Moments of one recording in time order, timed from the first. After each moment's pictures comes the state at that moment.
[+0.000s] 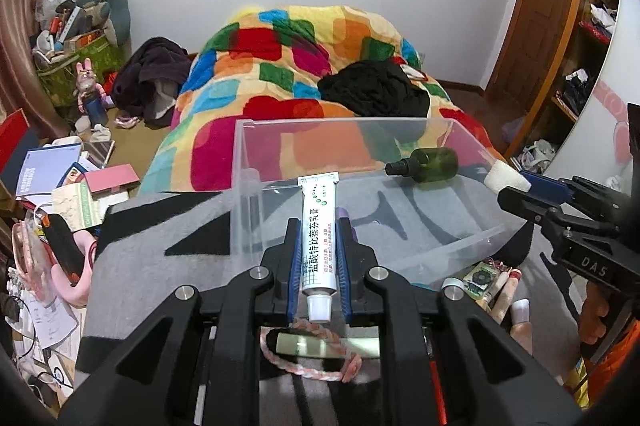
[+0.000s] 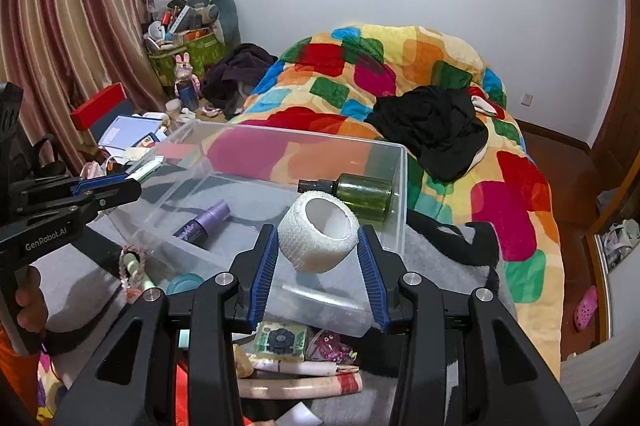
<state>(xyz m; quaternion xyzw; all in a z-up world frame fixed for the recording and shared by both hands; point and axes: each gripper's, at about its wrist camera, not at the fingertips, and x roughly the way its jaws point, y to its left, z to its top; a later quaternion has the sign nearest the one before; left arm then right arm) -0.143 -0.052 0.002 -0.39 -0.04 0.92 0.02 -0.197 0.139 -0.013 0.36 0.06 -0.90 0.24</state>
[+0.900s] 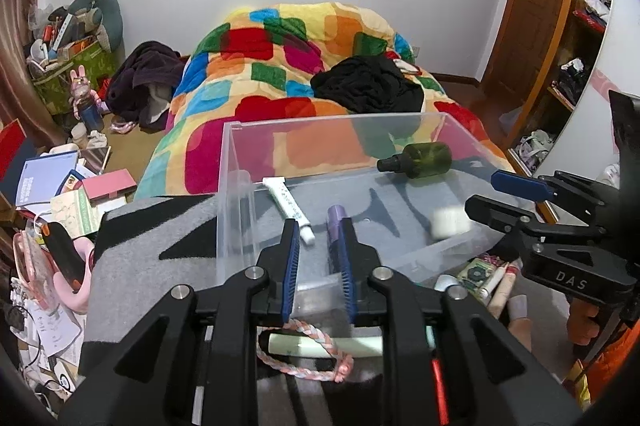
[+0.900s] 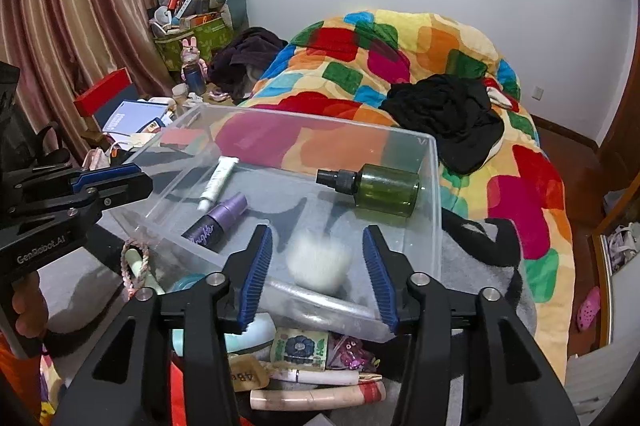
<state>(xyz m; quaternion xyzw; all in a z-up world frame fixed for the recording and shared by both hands) -0.138 -0.042 0.008 -0.39 -0.03 0.92 0.03 -0.203 0.123 -0.020 0.37 0.08 -0.89 0.25</state>
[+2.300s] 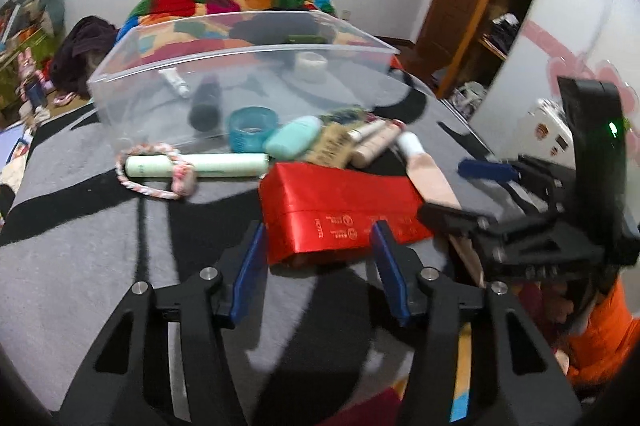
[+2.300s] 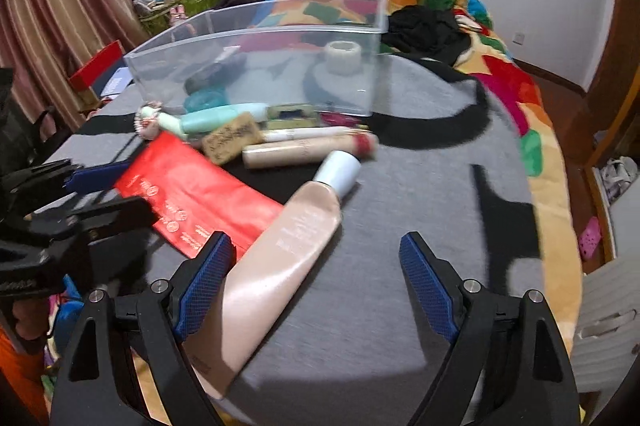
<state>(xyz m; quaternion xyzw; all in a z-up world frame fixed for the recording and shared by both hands) -0.032 0.036 -0.045 -0.43 -0.02 0.89 0.16 -0.090 0.193 -0.079 0.44 0.06 -0.87 0.21</state>
